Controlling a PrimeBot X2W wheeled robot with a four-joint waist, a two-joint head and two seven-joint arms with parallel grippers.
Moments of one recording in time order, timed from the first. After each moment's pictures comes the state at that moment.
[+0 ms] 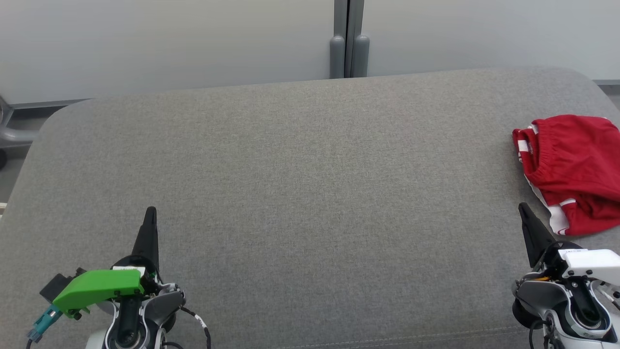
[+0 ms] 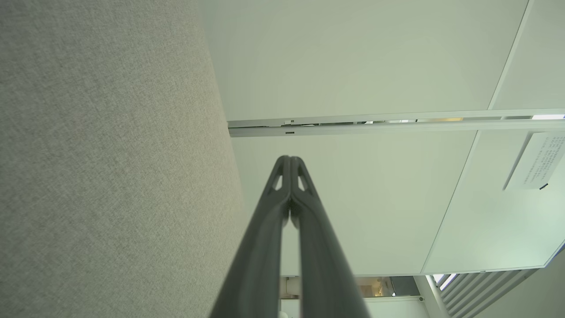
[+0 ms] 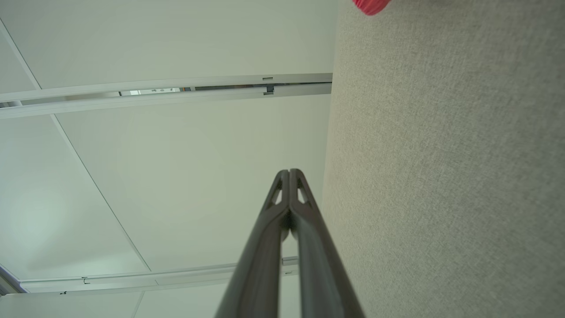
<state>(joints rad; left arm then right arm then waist) -0.17 0.05 0.00 0.31 -1.62 -0.13 0.02 -0.16 -0.05 -0.24 0.31 1.58 0.13 0.21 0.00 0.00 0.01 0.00</state>
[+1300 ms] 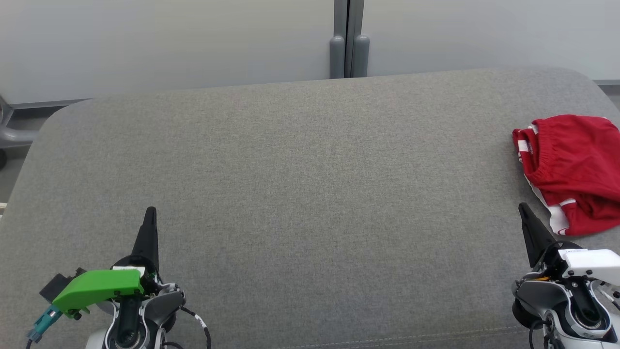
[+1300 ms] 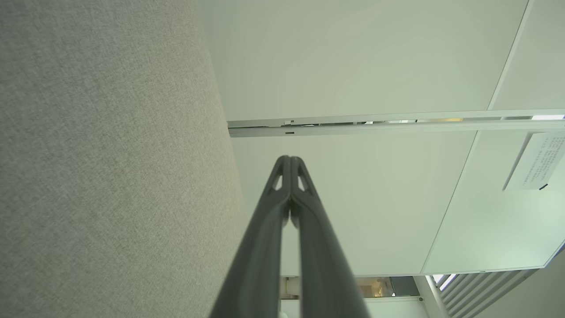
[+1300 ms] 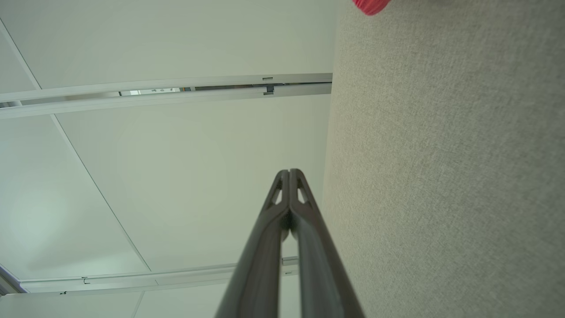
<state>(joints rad) -0.17 0.05 0.01 0.31 -1.62 -0.13 0.02 -0.16 -0.05 -0.24 0.31 1.58 0.13 0.21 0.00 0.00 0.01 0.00</state>
